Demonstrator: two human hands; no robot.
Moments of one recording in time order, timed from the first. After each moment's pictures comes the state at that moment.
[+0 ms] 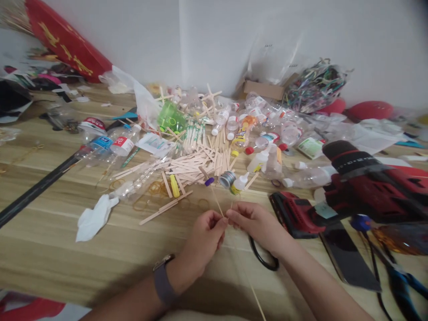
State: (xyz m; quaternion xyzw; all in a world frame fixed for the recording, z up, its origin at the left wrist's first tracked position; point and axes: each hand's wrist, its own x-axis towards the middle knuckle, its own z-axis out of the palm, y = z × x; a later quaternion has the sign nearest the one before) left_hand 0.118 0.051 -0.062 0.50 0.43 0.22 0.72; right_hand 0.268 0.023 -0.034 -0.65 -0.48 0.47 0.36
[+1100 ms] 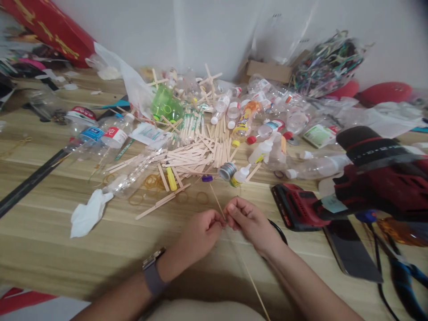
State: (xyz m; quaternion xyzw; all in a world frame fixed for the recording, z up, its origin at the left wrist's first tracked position) left_hand 0.104 0.062 -0.068 0.65 0.40 0.15 0.63; right_hand 0.256 0.014 -0.070 -0.58 -0.43 0.51 0.46
